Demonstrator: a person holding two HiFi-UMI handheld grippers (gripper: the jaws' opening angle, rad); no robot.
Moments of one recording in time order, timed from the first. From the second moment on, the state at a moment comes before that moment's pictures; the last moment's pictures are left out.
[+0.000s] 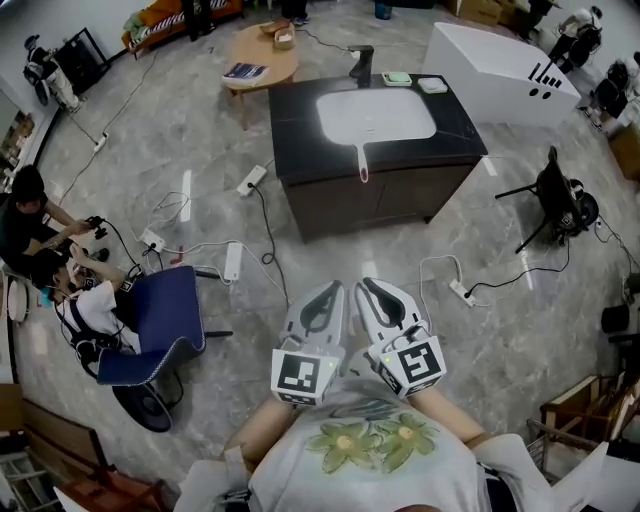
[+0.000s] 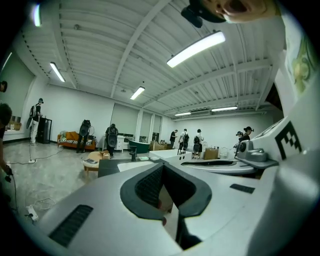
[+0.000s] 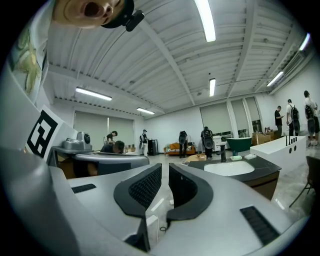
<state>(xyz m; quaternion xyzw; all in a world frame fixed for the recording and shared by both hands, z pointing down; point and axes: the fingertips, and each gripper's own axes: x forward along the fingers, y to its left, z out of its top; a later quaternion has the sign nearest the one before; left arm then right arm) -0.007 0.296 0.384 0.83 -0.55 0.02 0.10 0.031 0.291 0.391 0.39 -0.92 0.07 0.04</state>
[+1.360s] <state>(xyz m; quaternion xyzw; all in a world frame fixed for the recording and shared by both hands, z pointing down) -0.022 -0.029 0.410 0.80 -0.58 0.04 0.14 0.031 -0.037 0.432 0.36 -0.91 0.13 0.12</state>
